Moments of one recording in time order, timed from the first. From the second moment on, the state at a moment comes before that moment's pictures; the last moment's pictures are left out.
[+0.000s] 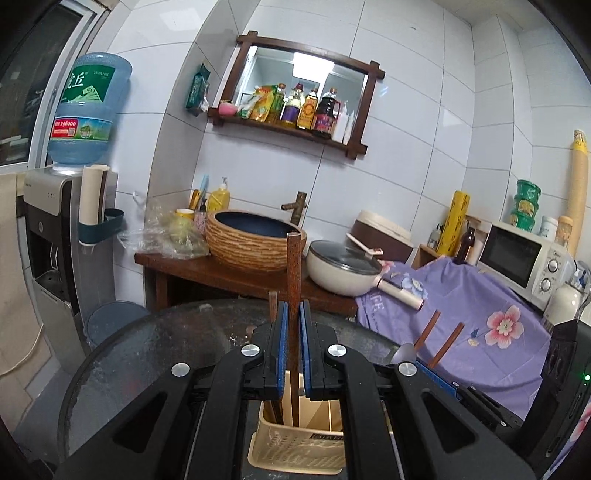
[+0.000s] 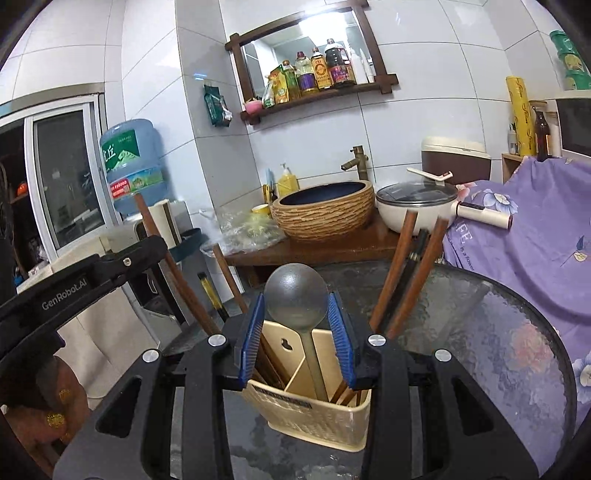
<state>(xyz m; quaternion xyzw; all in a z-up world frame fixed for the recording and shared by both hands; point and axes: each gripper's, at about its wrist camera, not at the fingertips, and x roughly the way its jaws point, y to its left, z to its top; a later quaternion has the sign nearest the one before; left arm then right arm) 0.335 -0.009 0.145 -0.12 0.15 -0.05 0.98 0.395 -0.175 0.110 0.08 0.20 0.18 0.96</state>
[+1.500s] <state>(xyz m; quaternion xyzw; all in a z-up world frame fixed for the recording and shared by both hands) 0.180 0.016 0.027 -0.06 0.20 -0.05 0.98 0.217 -0.203 0.014 -0.02 0.21 0.15 0.97</state>
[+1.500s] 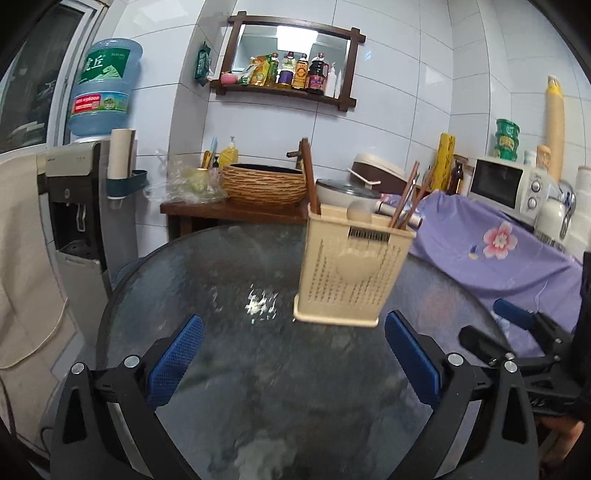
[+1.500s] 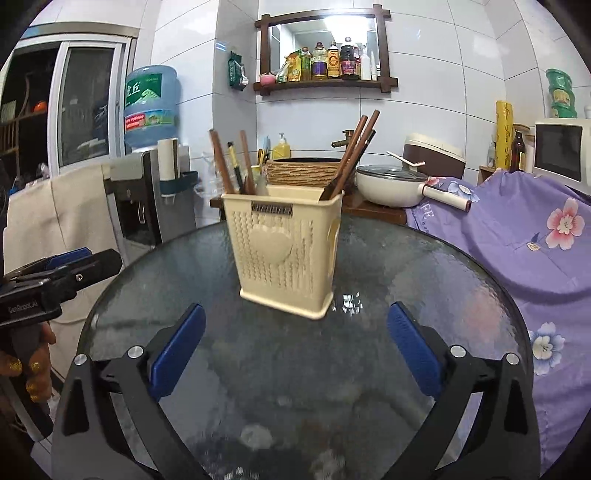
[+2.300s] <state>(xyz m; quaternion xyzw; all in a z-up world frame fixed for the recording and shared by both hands) 0.015 0.001 0.021 -0.01 0.13 -0.02 0.99 0.010 -0.221 0.019 0.00 0.11 0.16 0.98</state>
